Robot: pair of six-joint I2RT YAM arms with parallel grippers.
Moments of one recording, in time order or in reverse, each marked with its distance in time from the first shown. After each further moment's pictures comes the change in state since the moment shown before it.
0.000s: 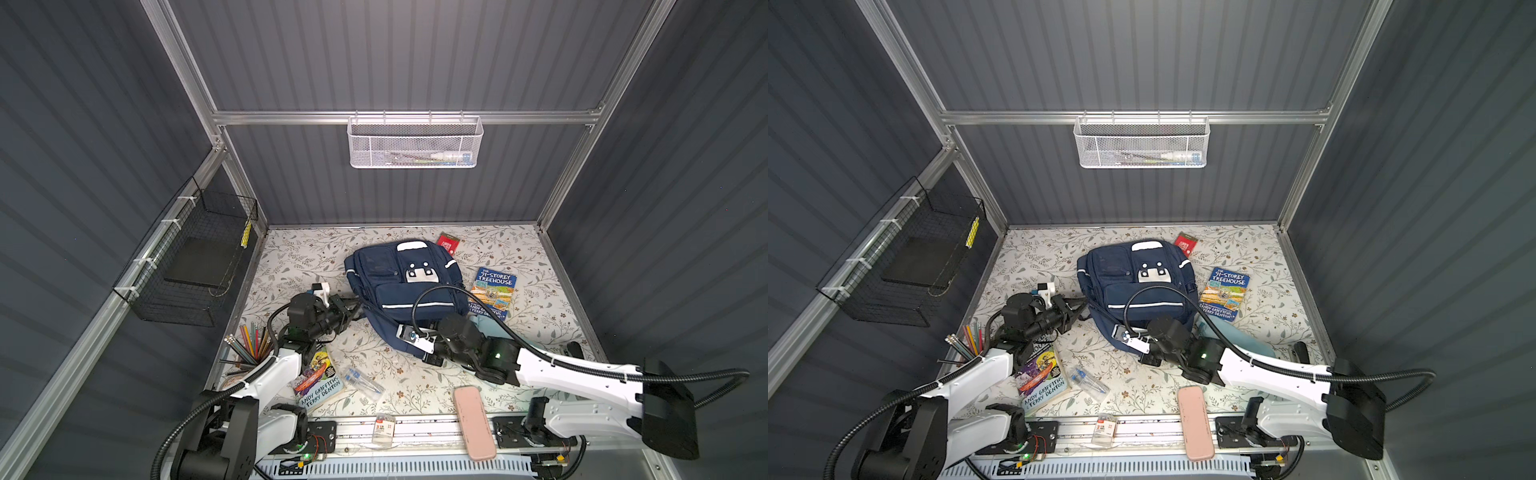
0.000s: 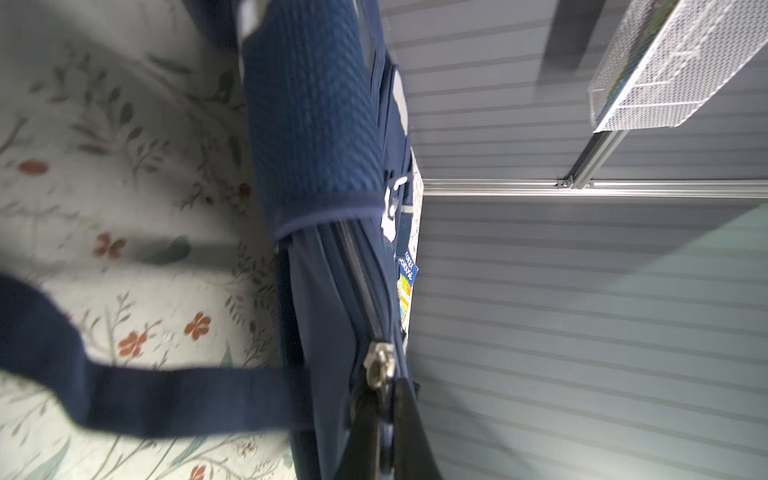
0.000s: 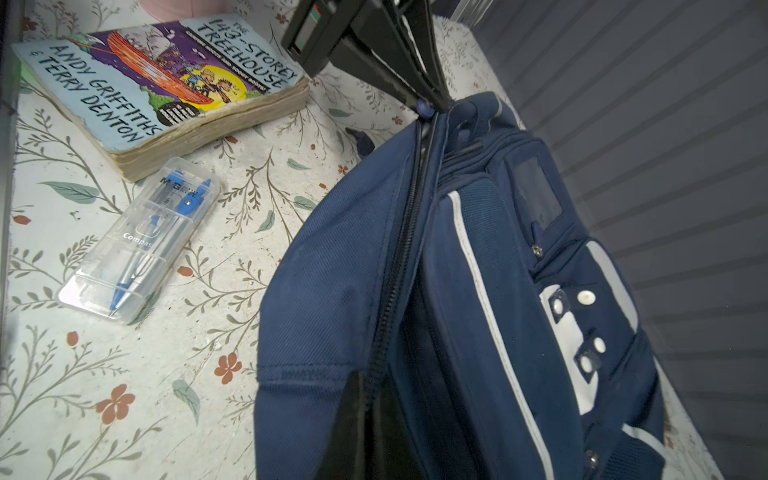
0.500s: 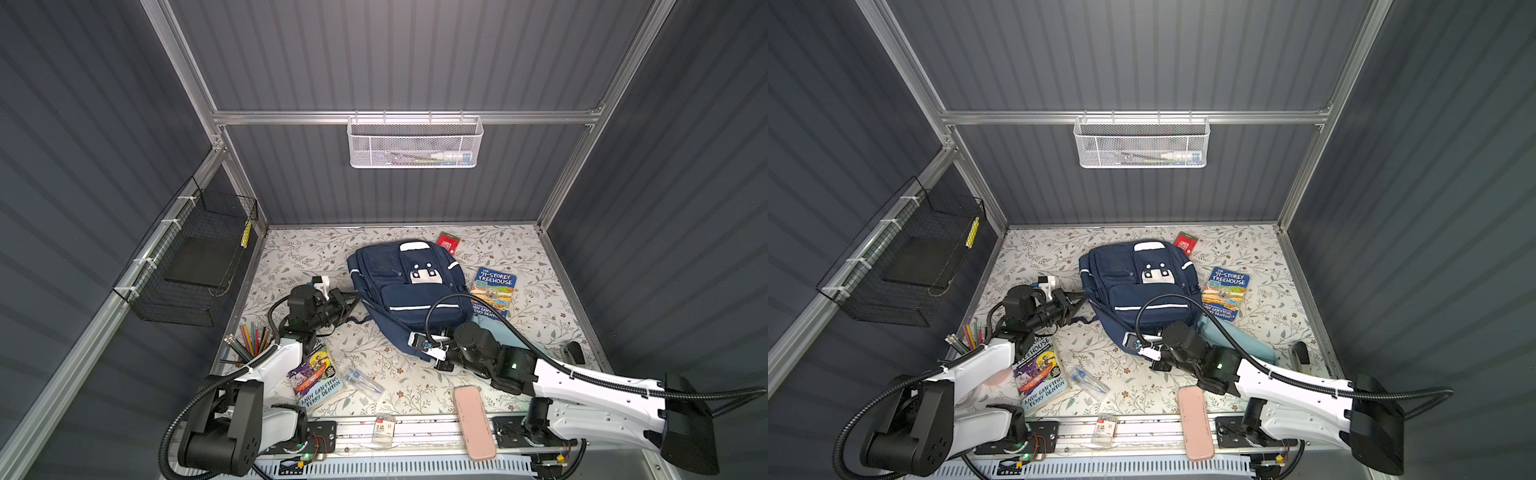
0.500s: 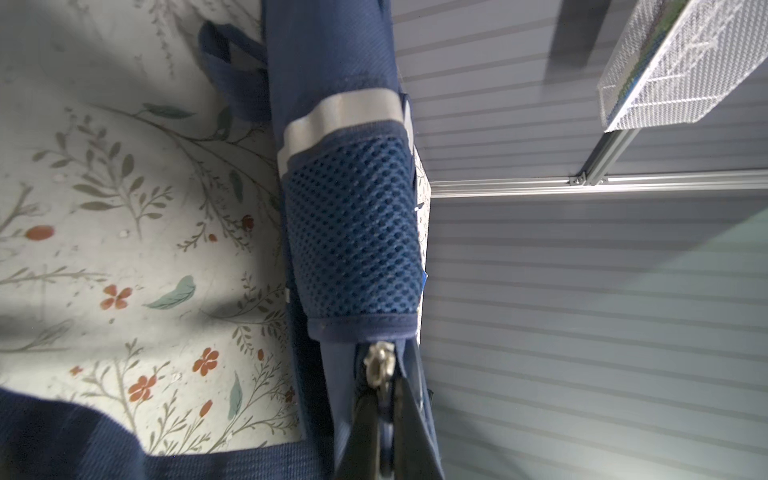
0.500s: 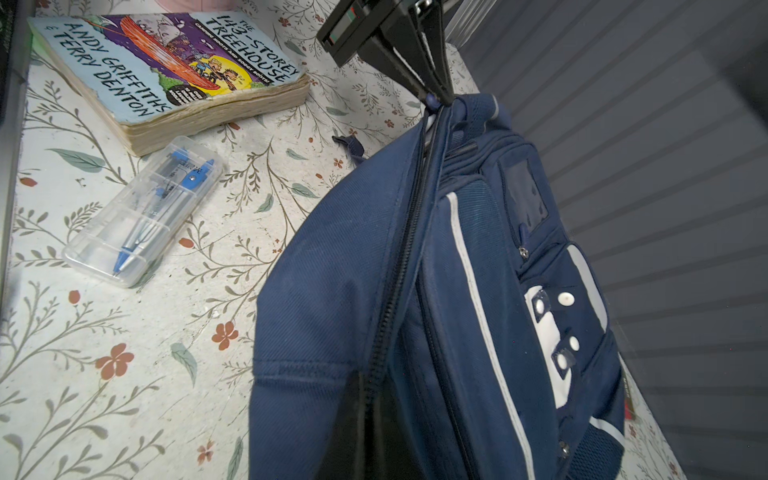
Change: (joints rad) left arm 0.030 0.060 0.066 -0.045 0.025 0.084; right arm 0.000 -0.109 -0.095 0.023 0.013 -0.056
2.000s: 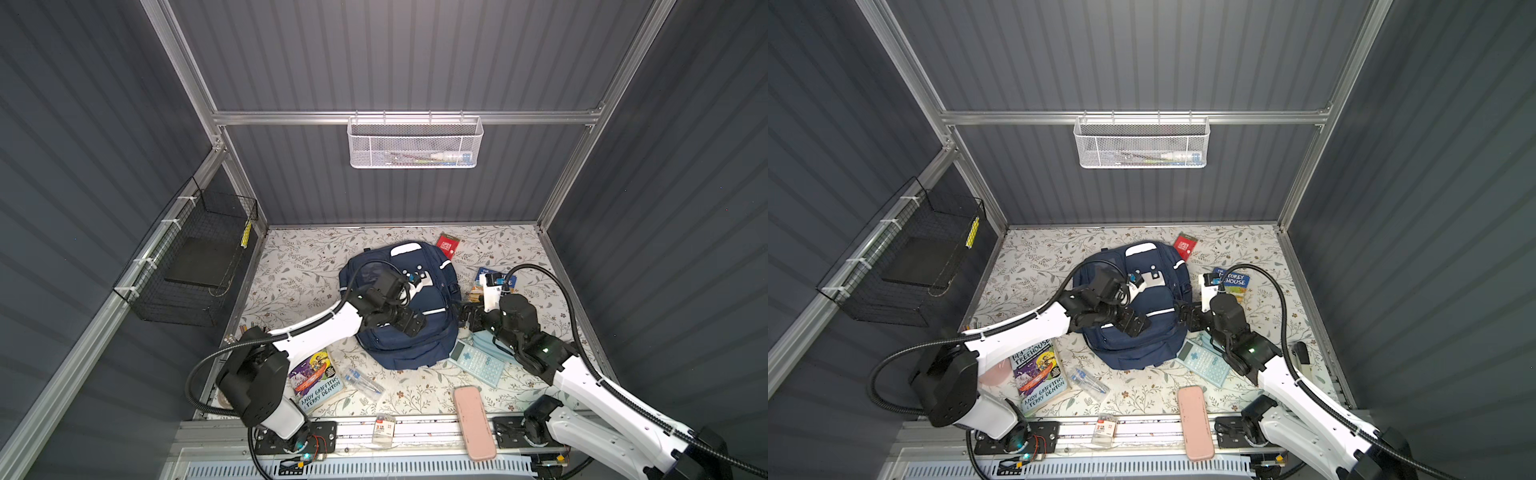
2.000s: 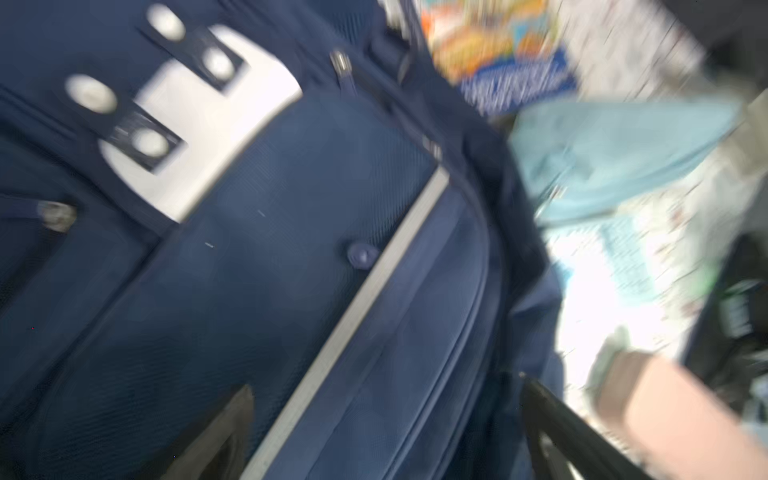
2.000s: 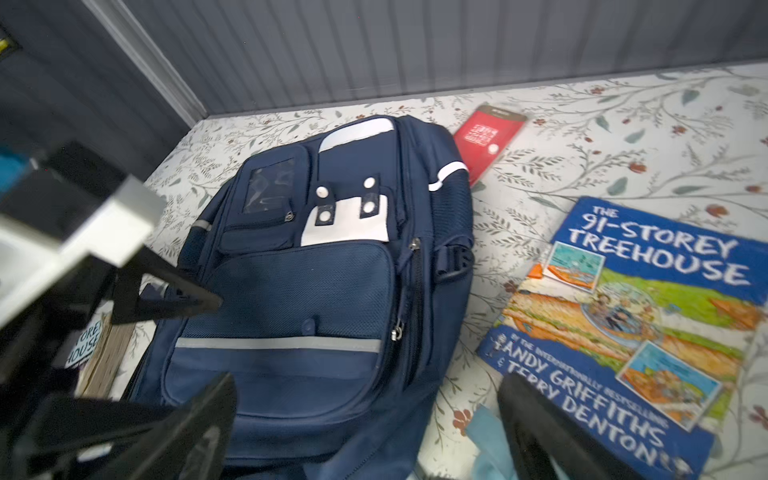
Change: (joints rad) left arm -0.632 0.348 0.607 -0.823 -0.472 1.115; right arm -0.508 -0.192 -0.032 -0.083 -0.023 0.886
